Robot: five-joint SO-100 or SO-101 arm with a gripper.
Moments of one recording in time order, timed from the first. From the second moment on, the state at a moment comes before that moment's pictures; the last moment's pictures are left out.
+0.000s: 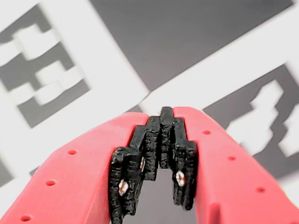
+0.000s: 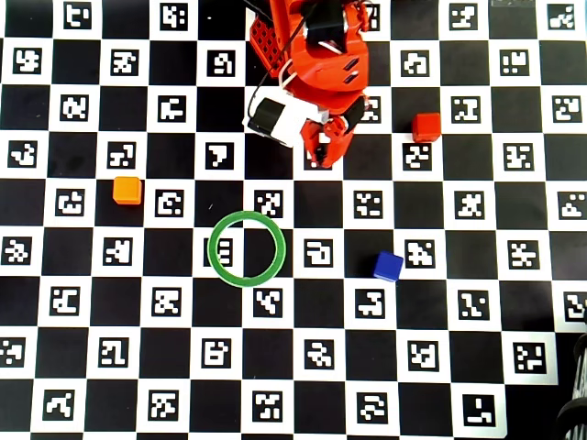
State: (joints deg) arm -12.4 172.5 159.5 70.0 -34.7
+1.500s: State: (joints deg) arm -49.4 111.7 99.1 98.8 53.8
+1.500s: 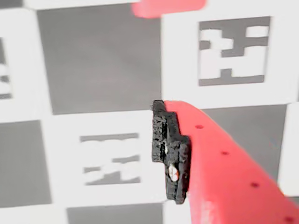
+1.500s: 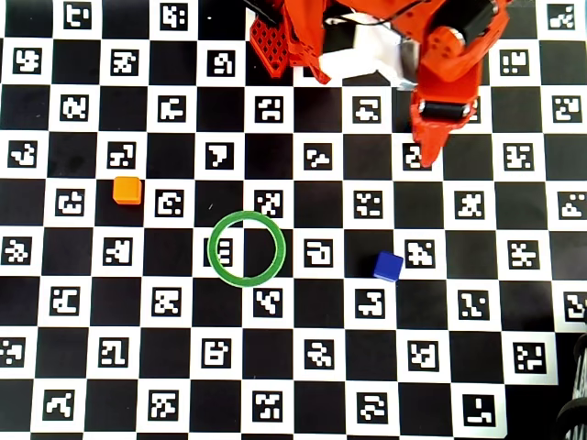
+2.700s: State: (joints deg) arm -64.5 112.1 130.9 64.3 63.4
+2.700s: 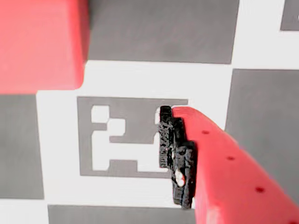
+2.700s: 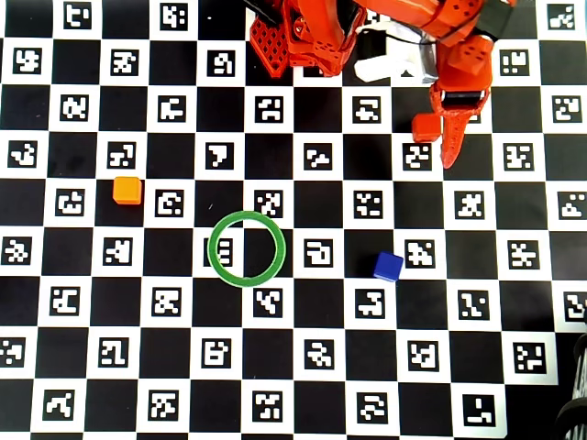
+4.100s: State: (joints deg) arm -58.1 101.8 134.7 54.5 57.5
